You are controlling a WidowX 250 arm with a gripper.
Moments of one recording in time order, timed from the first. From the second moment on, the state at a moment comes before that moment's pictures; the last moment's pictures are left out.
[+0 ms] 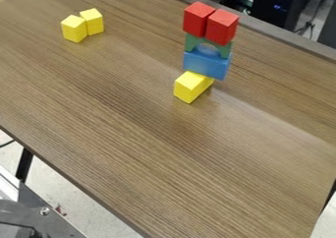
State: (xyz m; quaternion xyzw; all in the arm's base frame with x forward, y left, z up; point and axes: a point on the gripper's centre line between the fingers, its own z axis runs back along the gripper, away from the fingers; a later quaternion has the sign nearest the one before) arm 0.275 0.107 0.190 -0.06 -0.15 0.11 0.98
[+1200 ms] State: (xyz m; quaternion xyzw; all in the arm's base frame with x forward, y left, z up) arm 0.307 0.175 0.122 0.05 -0.09 -0.16 0.98
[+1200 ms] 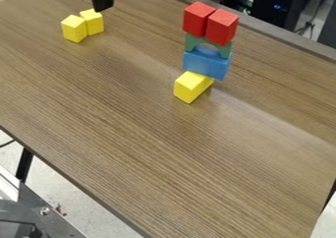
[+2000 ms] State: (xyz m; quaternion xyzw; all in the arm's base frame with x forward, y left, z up) arm 0.308 0.227 0.081 0.12 -0.10 -0.04 0.99
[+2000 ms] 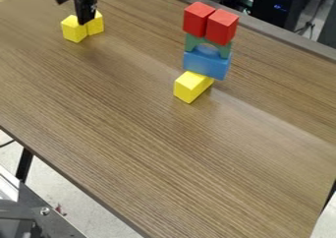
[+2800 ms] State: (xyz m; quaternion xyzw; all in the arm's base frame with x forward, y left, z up) arm 0.318 0.246 0.067 0.09 -0.09 0.03 0.99
